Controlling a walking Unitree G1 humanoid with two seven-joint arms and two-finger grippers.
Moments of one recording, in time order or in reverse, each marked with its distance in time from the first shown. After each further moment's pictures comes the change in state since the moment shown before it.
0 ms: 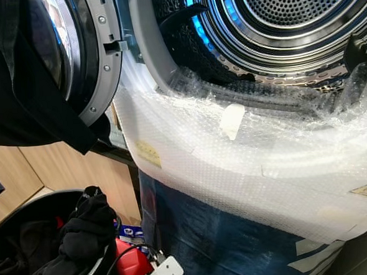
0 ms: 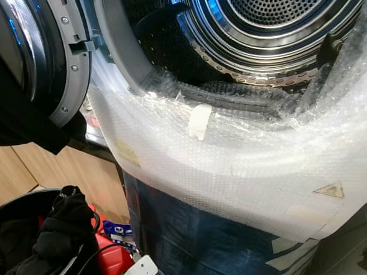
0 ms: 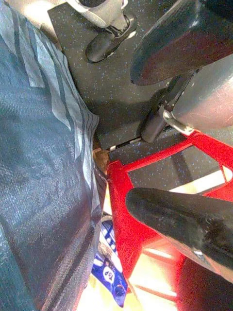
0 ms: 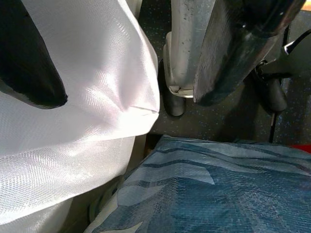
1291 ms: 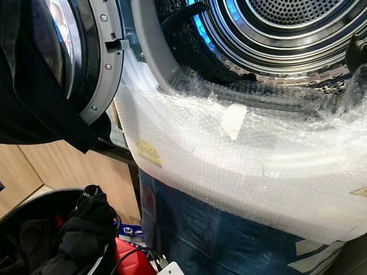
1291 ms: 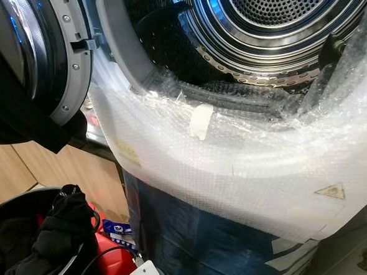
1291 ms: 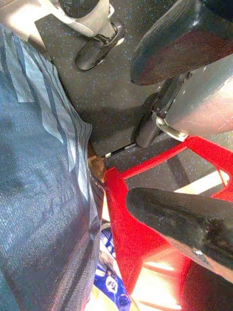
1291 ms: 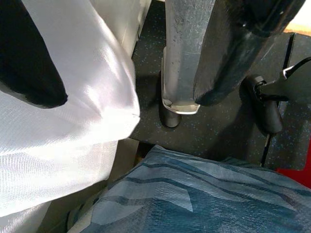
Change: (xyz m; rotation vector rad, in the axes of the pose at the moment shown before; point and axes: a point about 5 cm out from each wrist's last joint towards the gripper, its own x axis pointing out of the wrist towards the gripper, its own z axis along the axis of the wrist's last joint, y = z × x) left arm 0.000 -0.006 -0.003 0.051 0.021 -0.041; right arm -0.001 0.006 -0.013 -0.085 0.025 0.057
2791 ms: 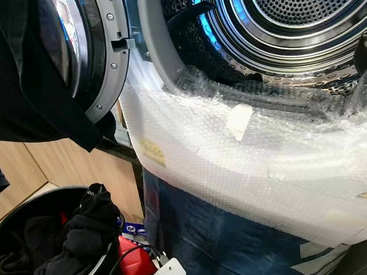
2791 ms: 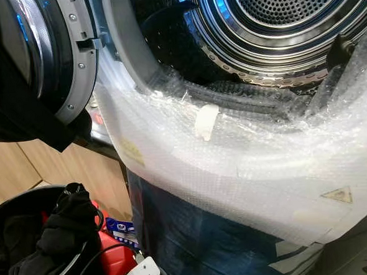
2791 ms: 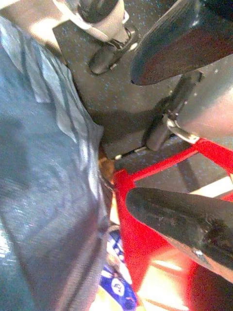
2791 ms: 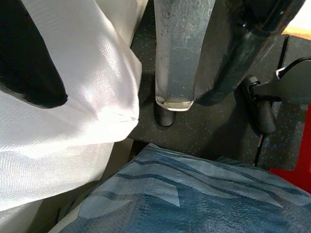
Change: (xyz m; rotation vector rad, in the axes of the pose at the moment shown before) left arm 0.000 0.003 0.011 -0.014 -0.062 -0.022; right arm 0.000 0.002 0.001 0.016 -0.003 0.015
